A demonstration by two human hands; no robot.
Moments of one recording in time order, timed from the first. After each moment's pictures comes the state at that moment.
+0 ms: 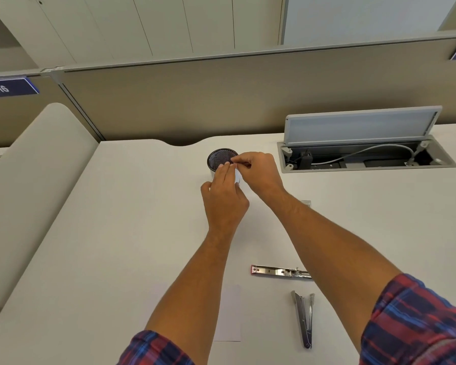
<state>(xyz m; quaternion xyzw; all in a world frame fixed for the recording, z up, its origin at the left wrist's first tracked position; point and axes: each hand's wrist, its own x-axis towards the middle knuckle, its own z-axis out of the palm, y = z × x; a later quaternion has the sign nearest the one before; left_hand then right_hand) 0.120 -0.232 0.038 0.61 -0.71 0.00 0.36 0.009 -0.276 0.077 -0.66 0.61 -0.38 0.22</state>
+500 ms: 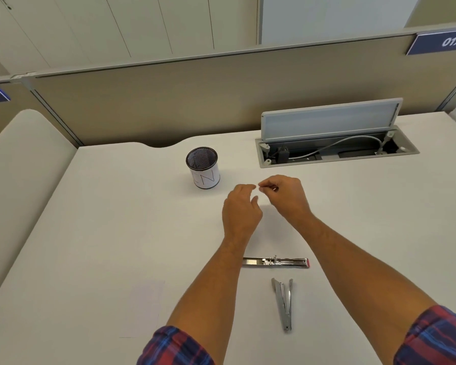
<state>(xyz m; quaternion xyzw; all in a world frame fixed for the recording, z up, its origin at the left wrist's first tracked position) 0.049 -0.189 0.020 0.57 -0.72 -0.18 0.35 -0.090 -0.199 0.033 -0.63 0.67 -0.35 0.19</state>
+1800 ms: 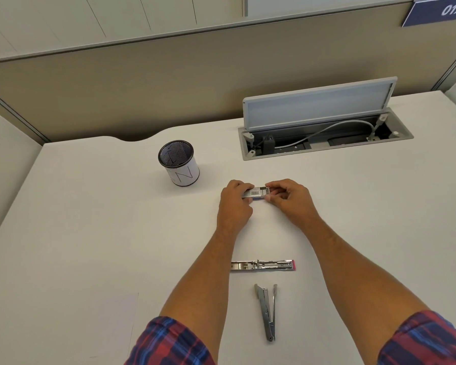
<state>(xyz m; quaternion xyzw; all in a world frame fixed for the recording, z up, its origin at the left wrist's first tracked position) 0.015 -0.226 -0.023 0.56 -0.73 -0.29 0.29 -0.161 -0.193 -0.034 -0.54 0.65 -0.43 0.33</state>
